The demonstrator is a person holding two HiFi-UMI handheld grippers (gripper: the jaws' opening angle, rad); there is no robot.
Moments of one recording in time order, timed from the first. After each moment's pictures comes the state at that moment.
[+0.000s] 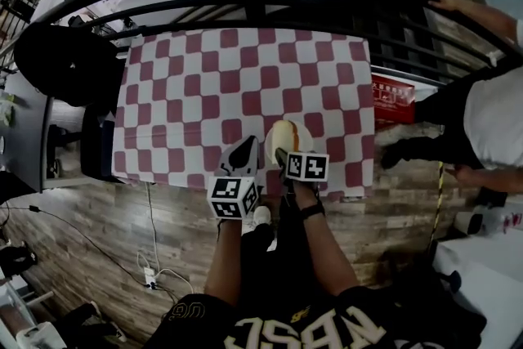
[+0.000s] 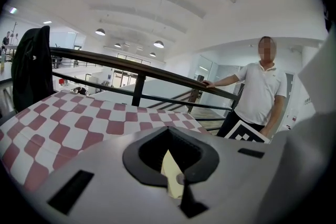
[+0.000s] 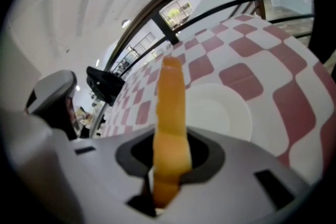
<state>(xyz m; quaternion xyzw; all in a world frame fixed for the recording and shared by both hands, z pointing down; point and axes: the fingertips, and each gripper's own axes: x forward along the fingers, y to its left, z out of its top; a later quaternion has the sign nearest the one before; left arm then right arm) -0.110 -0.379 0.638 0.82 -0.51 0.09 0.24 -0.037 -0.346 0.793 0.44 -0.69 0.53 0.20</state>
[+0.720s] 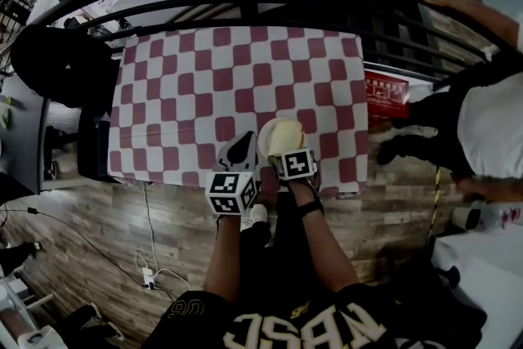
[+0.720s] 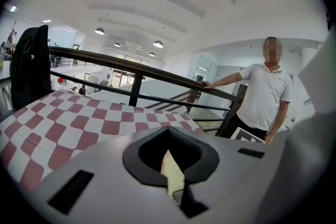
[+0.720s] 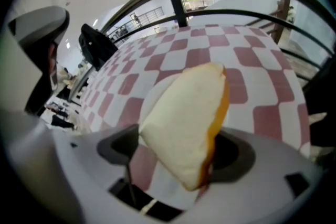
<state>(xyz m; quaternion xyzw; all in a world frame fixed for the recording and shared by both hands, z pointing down) -0.096 -0.380 0.635 0.82 -0.51 0.09 0.24 -0.023 -0.323 0.811 0.41 -0.69 0.46 0.37</state>
